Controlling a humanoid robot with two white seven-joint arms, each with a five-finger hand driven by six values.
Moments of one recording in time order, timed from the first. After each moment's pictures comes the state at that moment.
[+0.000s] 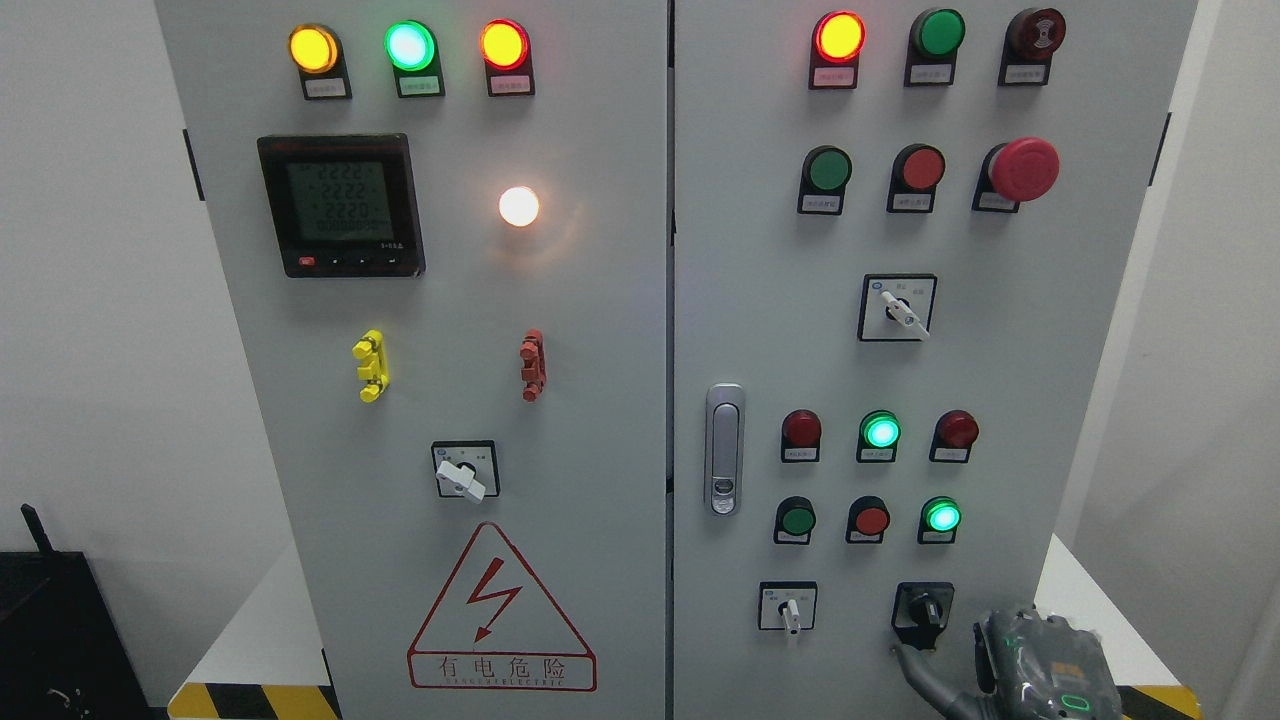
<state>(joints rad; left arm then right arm) 0.04 -0.10 0.00 -0.04 0.00 -0.05 -0.01 -0.22 -0.05 -0.05 -1.75 1.38 0.20 0.32</state>
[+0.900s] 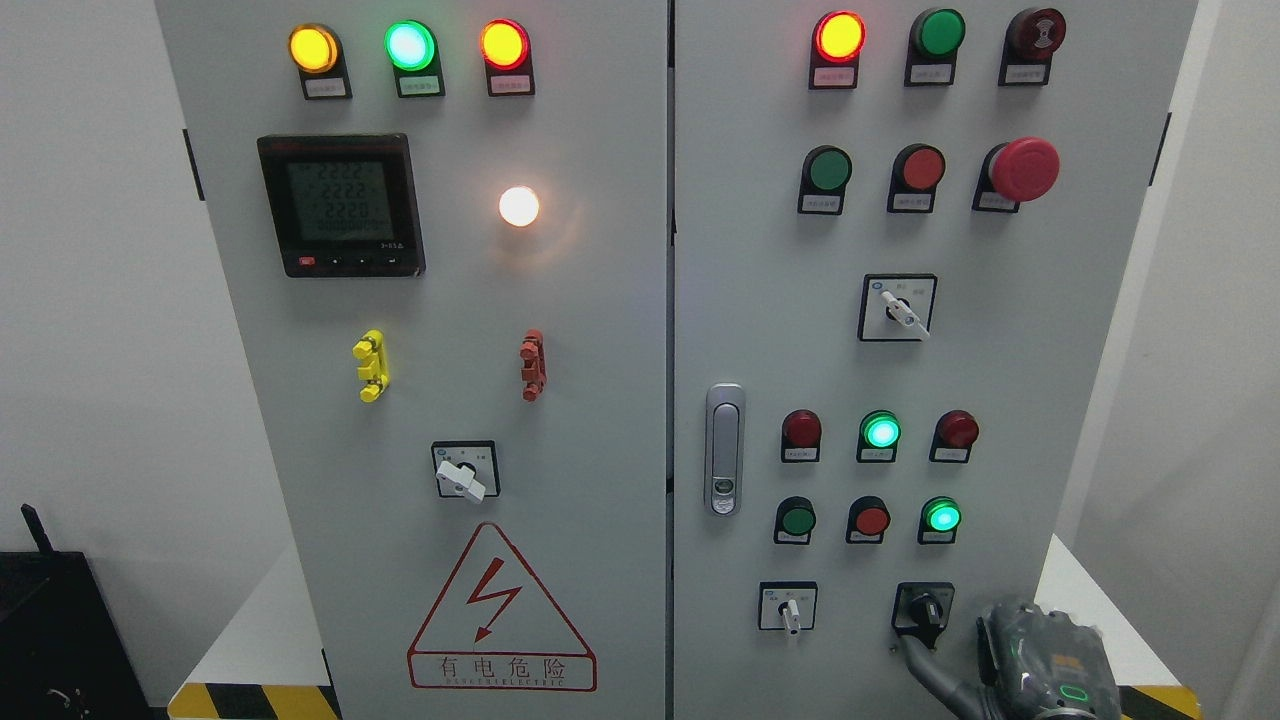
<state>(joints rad) 0.04 -0.10 0.00 -0.04 0.00 -0.05 -0.01 -0.25 -0.05 -0.05 -1.71 1.38 0.24 0.31</state>
